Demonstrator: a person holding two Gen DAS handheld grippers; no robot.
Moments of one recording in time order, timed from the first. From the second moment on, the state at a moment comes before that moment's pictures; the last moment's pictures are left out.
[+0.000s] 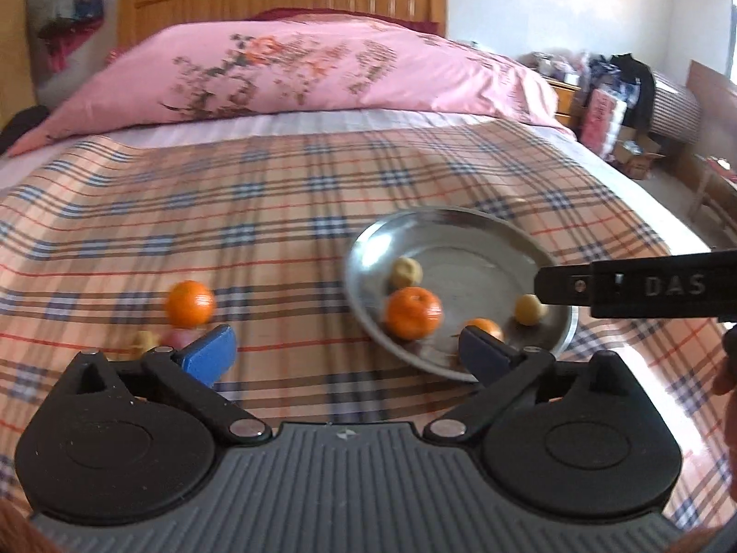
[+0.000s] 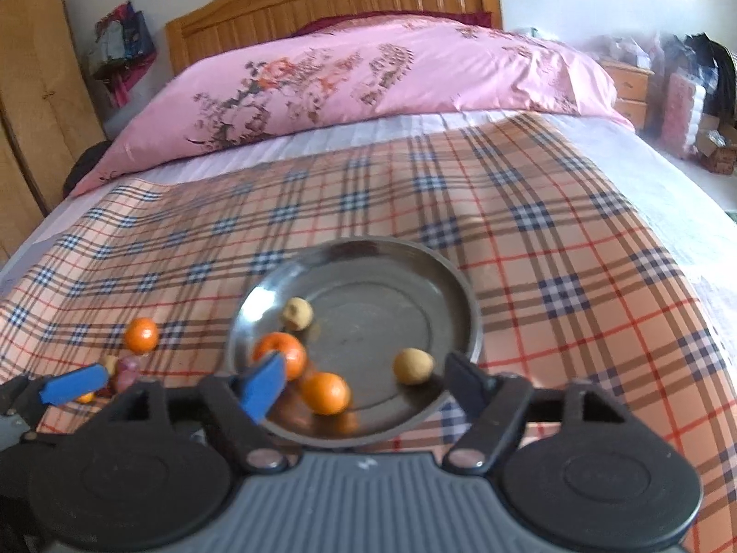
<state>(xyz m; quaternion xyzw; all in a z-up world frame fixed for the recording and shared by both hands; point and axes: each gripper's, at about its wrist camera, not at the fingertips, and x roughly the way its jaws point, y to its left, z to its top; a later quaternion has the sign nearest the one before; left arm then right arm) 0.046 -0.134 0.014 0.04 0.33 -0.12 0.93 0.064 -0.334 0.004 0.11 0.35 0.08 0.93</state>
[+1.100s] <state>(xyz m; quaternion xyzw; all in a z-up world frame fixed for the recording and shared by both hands) 0.039 0.011 0.010 -0.02 0.34 0.00 0.94 0.058 -0.204 0.012 0.08 0.37 0.16 0.91</state>
